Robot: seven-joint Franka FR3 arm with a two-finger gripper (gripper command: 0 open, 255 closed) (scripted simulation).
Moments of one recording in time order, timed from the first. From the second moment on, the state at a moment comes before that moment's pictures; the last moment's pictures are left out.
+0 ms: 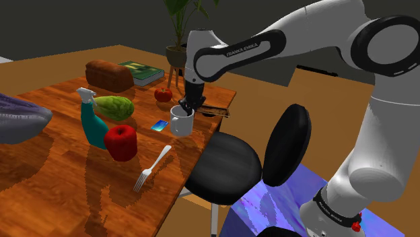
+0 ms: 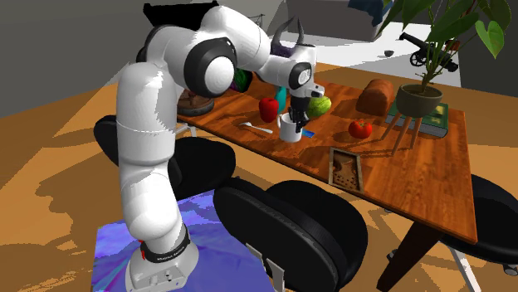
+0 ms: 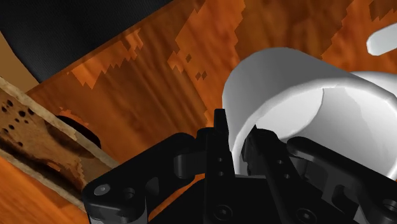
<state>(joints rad) 0.08 0.28 0.31 -1.83 -0.10 2.12 0.40</state>
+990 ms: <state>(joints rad) 0.08 0.22 0.31 -1.71 -0.07 1.95 0.39</state>
